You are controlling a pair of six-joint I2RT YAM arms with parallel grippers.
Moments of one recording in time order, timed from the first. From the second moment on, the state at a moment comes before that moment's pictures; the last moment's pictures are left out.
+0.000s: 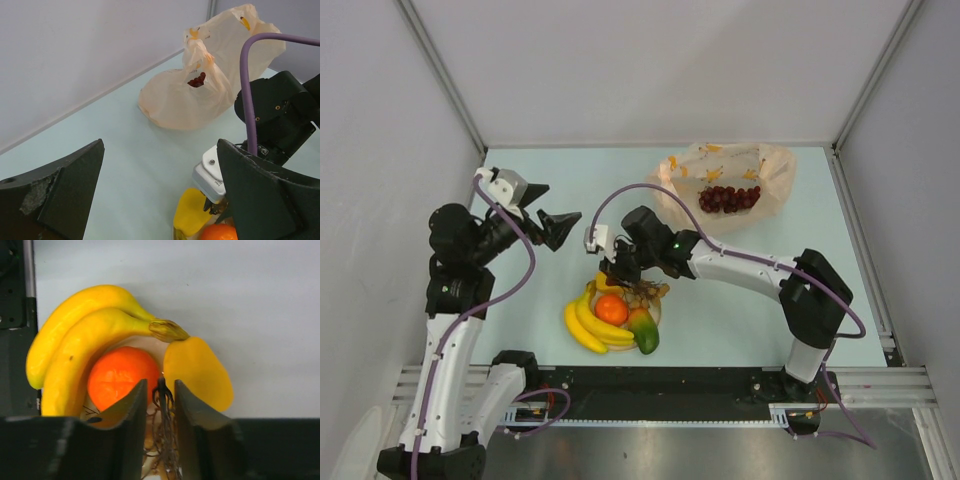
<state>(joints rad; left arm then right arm) -0.05 0.76 0.98 -0.20 0.69 0.03 0.96 1.76 1.32 -0.24 -0.42 -0.33</state>
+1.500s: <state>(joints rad) -0.70 1.60 1.49 -0.22 0.26 0.14 0.30 1.47 1.24 -0.36 -0.26 -0.07</state>
